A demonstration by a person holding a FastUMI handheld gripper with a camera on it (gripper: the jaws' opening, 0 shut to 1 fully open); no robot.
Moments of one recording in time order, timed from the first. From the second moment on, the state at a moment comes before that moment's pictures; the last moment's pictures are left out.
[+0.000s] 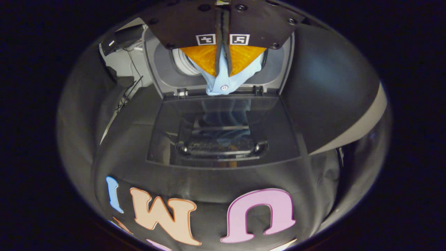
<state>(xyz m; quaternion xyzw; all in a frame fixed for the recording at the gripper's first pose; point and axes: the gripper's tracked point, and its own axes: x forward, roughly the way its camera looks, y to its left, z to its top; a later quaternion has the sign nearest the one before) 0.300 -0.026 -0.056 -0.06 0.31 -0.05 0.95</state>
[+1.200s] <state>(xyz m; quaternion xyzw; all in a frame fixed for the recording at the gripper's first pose) 0.284 -0.060 -0.170 -0.06 0.36 -0.09 0.93</state>
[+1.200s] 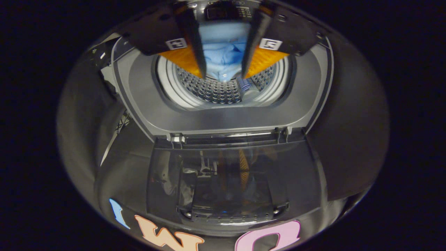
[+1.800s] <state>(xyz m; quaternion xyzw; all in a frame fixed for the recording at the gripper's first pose) 0.293 -0.049 -0.096 -0.08 0.31 -0.09 0.94</state>
